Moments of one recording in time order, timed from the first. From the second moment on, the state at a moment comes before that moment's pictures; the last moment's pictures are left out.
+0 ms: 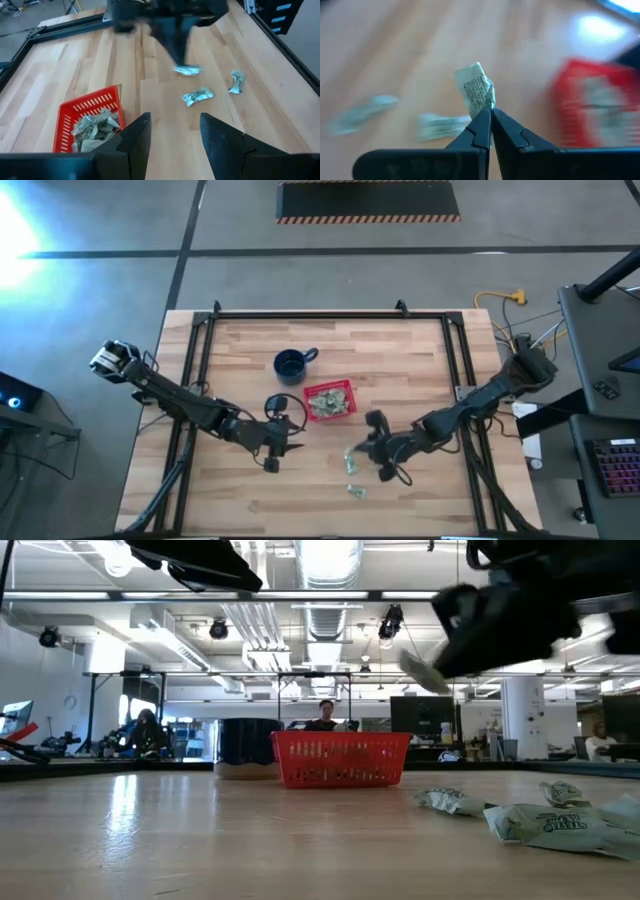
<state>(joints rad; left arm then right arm) -0.46 1.33 0.86 -0.06 -0.40 -0.07 0.50 1.55 0.71 0.13 0.35 0.00</state>
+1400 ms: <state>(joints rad) -0.45 1.42 0.86 -0.05 -0.40 -0.01 0.21 1.55 0.71 0.11 0.41 -0.02</state>
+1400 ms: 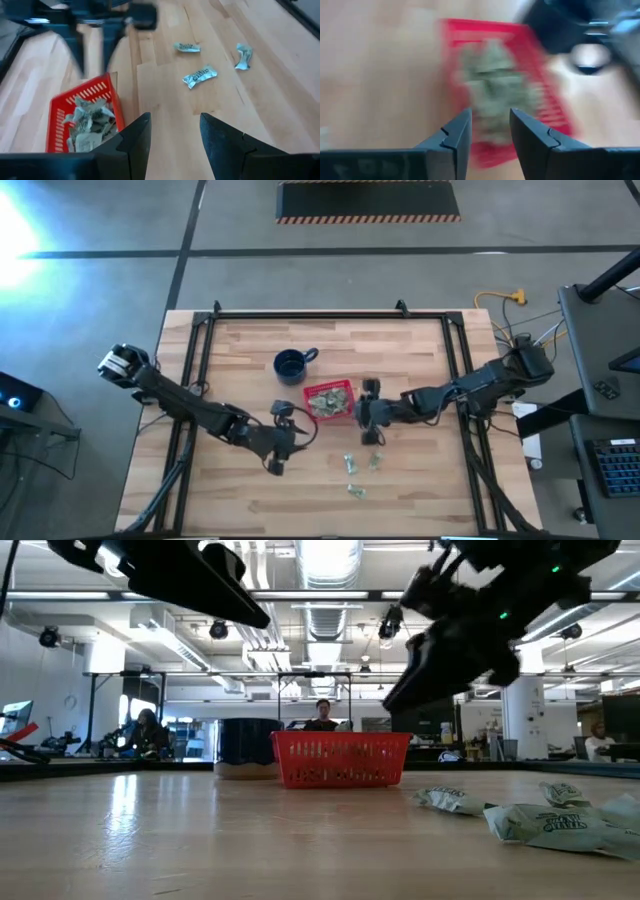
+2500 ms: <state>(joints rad) -0.45 1.44 0.86 -0.03 -0.40 0.03 0.46 1.54 0.58 -0.06 0.11 0.51</state>
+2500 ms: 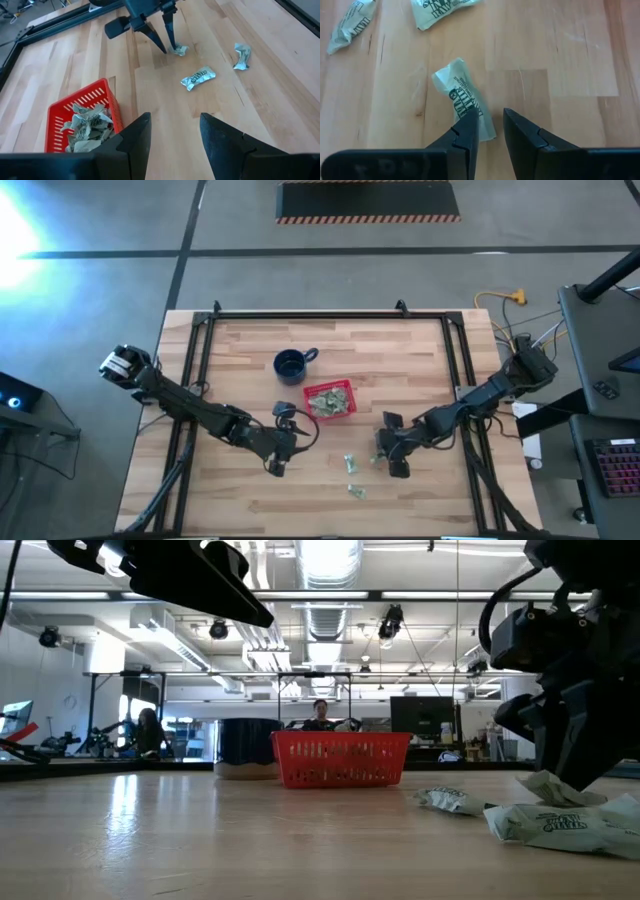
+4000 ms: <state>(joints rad) -0.45 1.44 0.86 -0.03 -0.40 0.03 0.46 1.47 0.64 -0.09 0.25 0.38</state>
